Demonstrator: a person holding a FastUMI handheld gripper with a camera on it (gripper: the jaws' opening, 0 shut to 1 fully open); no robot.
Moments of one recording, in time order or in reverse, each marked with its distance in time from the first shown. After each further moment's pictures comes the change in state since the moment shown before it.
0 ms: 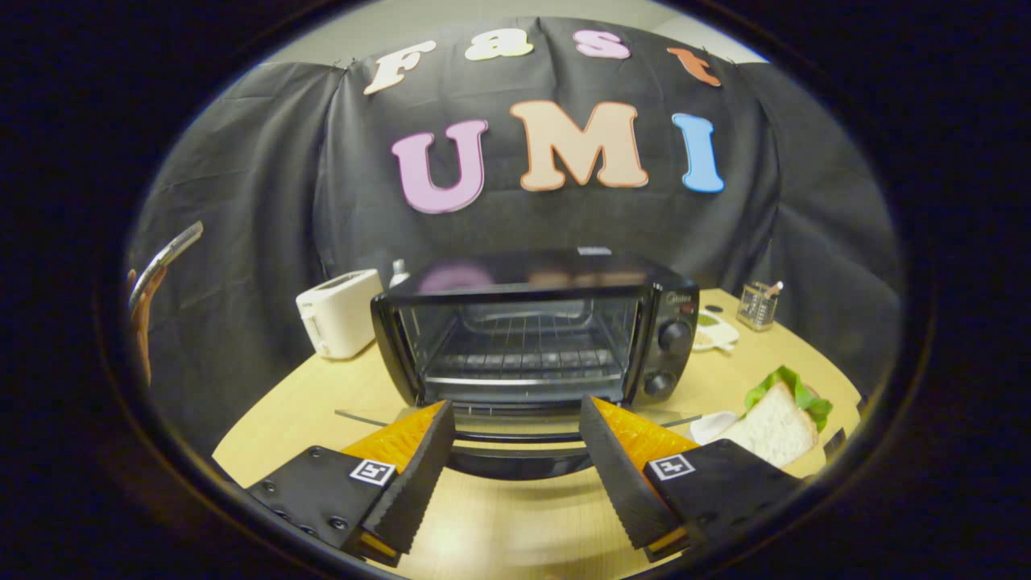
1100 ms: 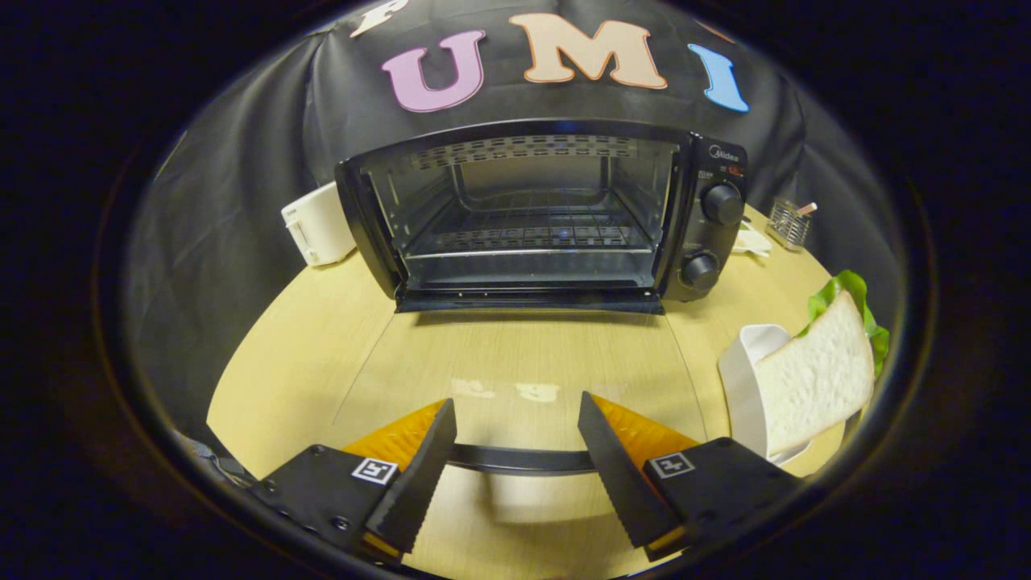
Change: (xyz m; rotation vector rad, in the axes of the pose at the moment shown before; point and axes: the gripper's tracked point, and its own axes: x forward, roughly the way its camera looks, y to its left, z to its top) arm 0.030 -0.009 -0.092 -0.017 0.324 0.030
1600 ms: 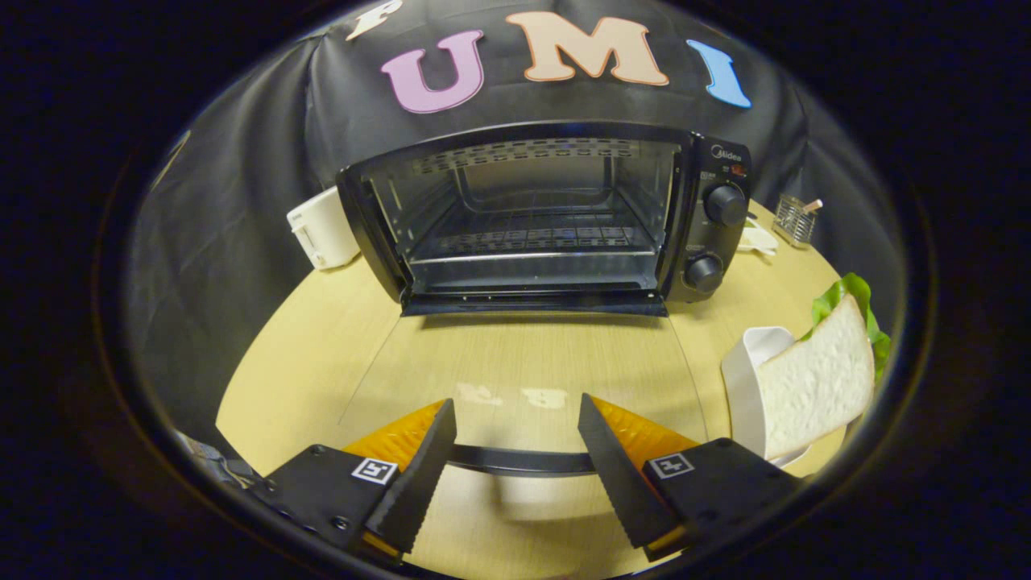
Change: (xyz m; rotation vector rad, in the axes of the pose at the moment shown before) arm -0.003 0.001 0.010 0.061 0.020 0.057
